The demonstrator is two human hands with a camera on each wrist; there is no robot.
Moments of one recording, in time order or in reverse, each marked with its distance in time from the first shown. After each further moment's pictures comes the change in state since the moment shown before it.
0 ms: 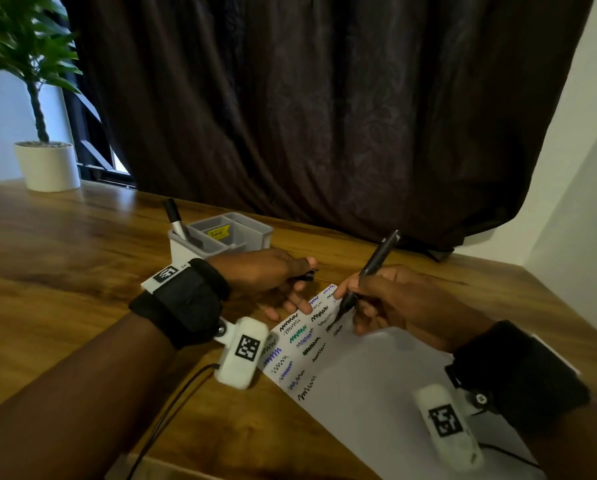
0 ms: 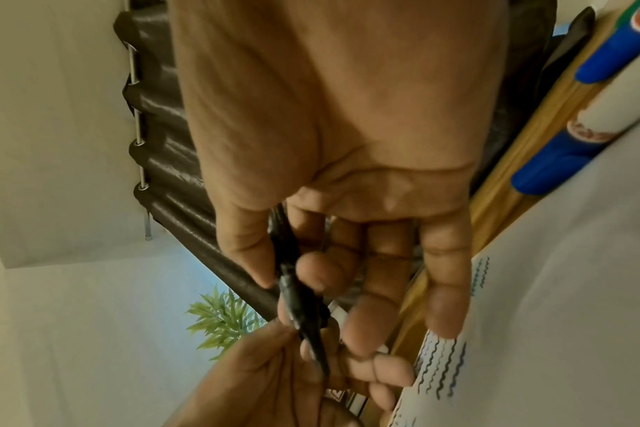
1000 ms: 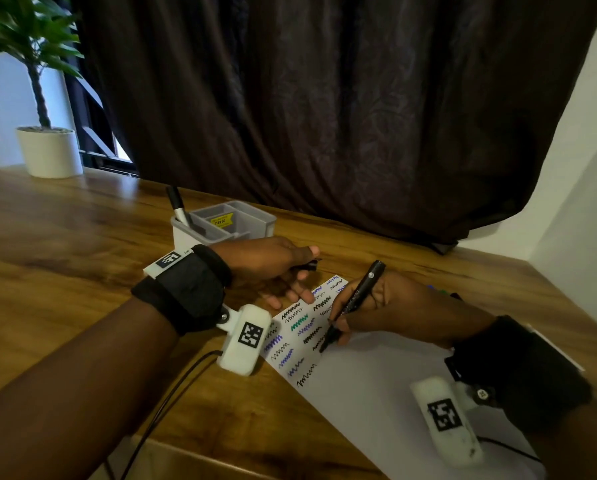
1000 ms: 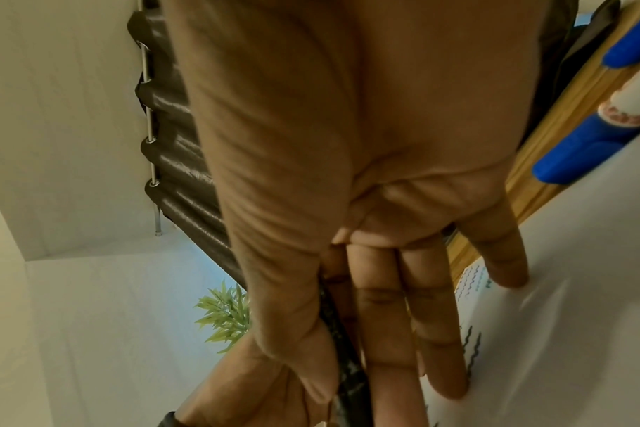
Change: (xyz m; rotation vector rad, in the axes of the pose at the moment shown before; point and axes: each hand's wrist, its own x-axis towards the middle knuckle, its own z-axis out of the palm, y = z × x) left_hand -0.002 0.001 0.001 -0.007 0.013 -0.008; right_hand -0.005 0.002 0.004 -0.295 -0.203 -0.125
